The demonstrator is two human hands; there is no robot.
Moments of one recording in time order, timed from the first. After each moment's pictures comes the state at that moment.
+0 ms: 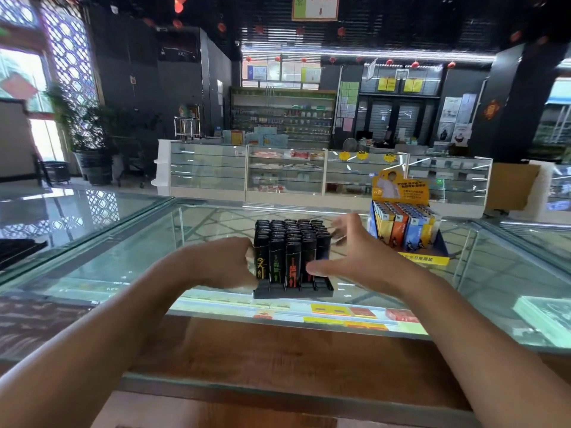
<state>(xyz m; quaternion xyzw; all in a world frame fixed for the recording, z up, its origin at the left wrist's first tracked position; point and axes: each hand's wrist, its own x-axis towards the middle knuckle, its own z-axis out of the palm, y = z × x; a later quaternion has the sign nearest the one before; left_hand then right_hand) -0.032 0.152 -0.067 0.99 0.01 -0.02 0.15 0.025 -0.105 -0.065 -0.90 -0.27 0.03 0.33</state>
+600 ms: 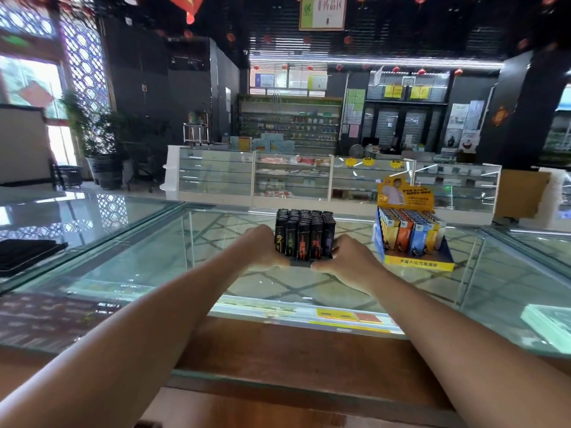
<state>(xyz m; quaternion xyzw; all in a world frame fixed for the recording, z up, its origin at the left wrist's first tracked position) 0.018 0.128 -0.076 0.97 0.05 0.07 0.23 0.092 -0.072 -0.109 -0.93 -0.18 -0.03 0.33</state>
